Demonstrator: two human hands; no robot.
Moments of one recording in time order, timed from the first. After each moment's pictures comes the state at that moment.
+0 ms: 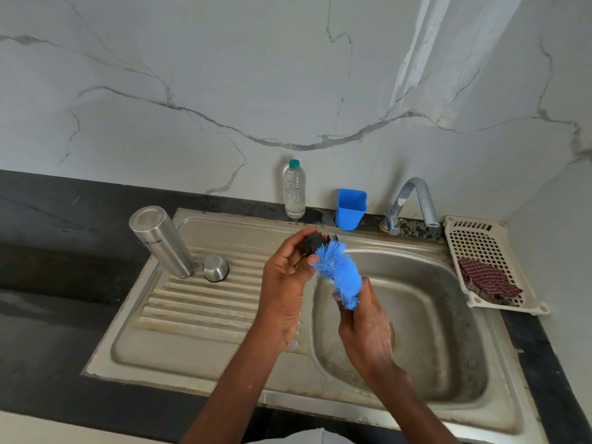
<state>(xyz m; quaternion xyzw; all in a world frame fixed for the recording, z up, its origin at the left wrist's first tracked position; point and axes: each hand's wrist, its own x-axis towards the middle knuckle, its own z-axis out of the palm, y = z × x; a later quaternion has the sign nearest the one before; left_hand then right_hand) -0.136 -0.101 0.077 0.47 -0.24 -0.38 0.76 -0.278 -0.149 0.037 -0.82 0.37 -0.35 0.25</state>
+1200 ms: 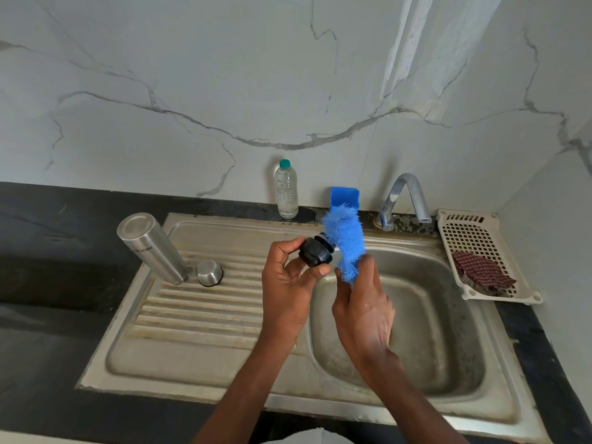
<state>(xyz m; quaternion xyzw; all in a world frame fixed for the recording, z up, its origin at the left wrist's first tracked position) -0.148 -0.107 0.079 0.54 -0.25 -0.30 0.74 -0.261 -0.151 0.063 -0.77 0.50 -0.35 0.19</state>
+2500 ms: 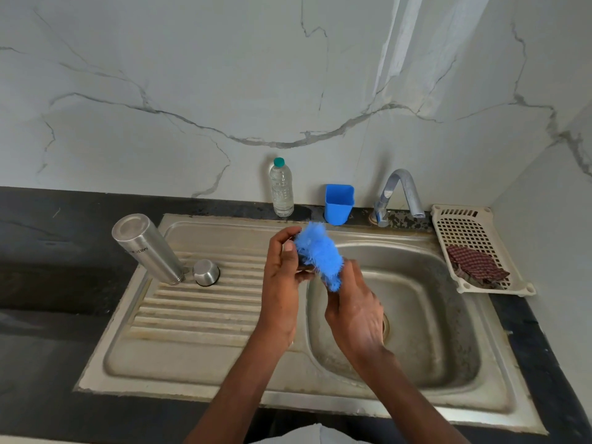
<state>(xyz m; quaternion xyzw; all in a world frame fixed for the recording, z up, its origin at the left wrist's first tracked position) -0.150 -0.107 0.081 0.54 -0.24 -0.37 0.71 -0.270 -0.153 0.042 -0.83 0.41 -0.32 0.18</state>
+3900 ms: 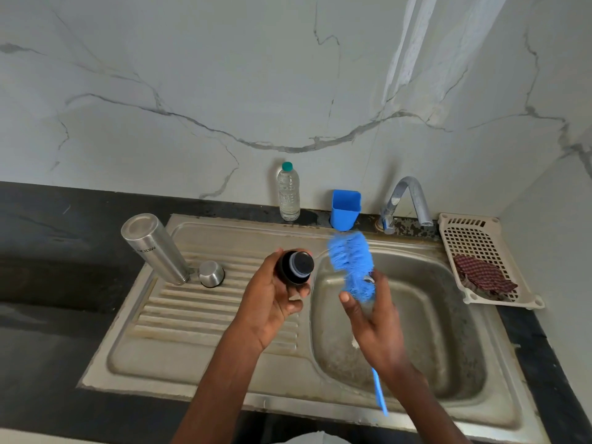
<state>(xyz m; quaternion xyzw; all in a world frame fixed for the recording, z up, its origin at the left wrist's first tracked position) -0.112 -0.090 0.088 0.49 -0.07 -0.58 0.65 -0.300 -0.163 0.037 -0.74 0.40 -0.35 0.42</state>
